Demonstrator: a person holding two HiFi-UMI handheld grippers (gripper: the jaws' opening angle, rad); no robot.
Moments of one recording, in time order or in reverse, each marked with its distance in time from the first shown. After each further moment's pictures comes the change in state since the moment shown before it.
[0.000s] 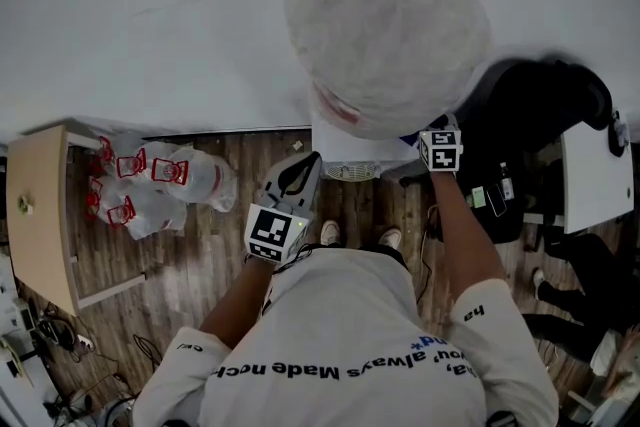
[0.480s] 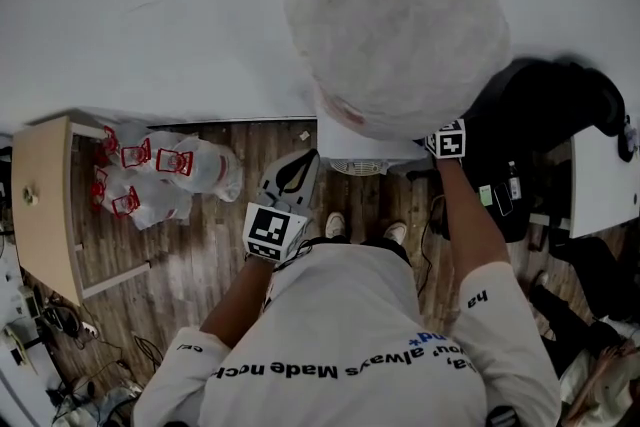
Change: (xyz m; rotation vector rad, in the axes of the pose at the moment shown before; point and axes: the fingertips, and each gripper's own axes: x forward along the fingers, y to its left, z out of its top) left arm 0.001 0.015 -0.011 -0.013 0.042 0.044; right arm 0.045 0.011 -0.029 0.093 0.099 0.140
